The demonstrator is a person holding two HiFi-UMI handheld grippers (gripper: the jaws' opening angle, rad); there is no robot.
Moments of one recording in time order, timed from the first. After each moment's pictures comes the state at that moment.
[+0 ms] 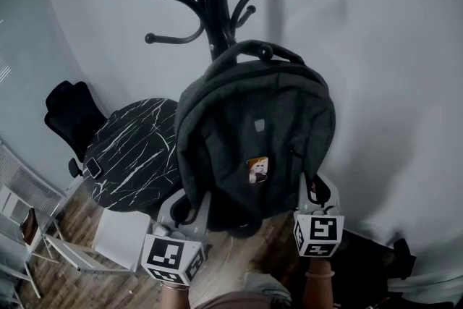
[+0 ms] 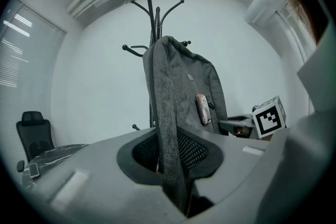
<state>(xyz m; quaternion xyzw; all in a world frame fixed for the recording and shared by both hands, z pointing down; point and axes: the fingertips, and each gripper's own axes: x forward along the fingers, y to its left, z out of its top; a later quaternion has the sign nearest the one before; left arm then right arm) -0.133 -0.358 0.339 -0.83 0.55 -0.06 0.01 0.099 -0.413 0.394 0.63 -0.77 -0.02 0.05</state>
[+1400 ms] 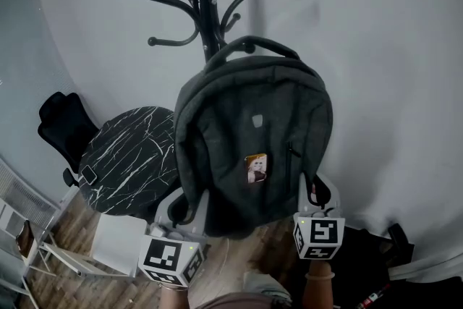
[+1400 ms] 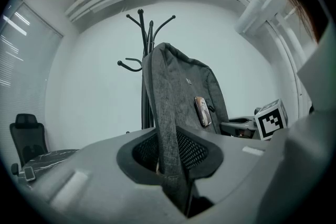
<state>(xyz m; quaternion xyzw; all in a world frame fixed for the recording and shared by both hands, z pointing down) -0.127 -0.324 0.317 -0.85 0.53 -0.04 0.02 0.109 -0.361 0.373 0.66 -0.75 -0.04 0.04</state>
